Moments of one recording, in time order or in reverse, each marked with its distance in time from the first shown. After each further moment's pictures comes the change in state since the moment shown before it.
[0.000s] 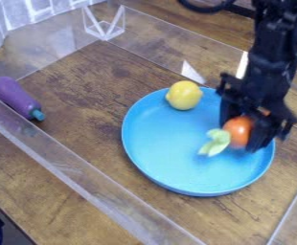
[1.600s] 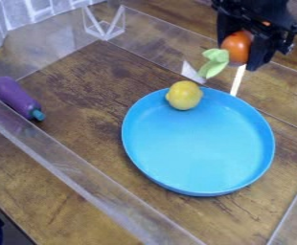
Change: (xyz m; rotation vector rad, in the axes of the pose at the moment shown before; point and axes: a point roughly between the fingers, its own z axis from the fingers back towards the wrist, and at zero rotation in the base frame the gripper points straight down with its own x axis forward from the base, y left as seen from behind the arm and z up) arm 0.010 0.039 0.072 0.130 -0.204 0.037
